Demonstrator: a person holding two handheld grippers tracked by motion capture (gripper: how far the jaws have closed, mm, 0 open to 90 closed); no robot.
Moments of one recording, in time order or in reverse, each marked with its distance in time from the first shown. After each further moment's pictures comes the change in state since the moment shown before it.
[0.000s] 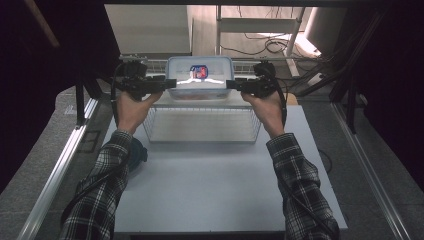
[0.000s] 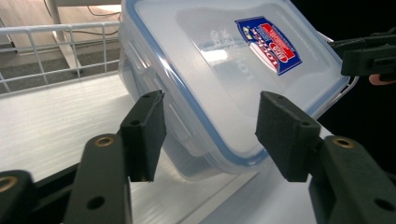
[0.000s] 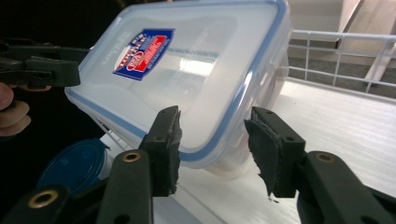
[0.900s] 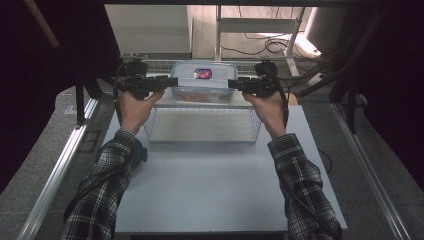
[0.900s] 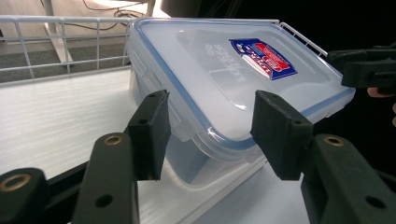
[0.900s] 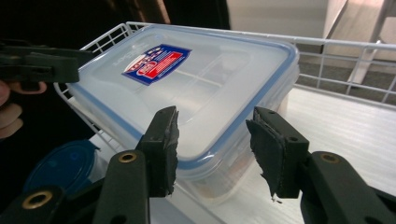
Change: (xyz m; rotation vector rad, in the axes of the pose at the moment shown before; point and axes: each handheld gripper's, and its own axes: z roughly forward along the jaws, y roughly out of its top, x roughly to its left) left arm -0.002 0.001 0.005 -0.011 -0.018 -0.067; right arm 0.003 0.001 -0.006 -0.007 -0.047 -0.020
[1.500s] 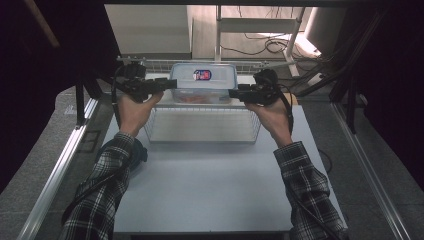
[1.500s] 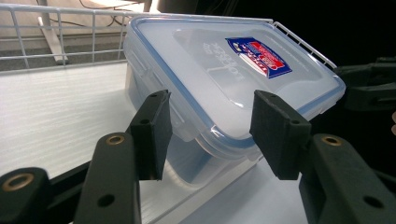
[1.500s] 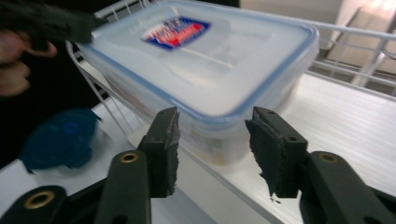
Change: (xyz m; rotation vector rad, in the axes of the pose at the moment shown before) left arm -0.001 -0.006 -0.005 -0.009 -0.017 -0.017; right arm 0.011 -0.015 -0.013 0.044 0.012 -0.128
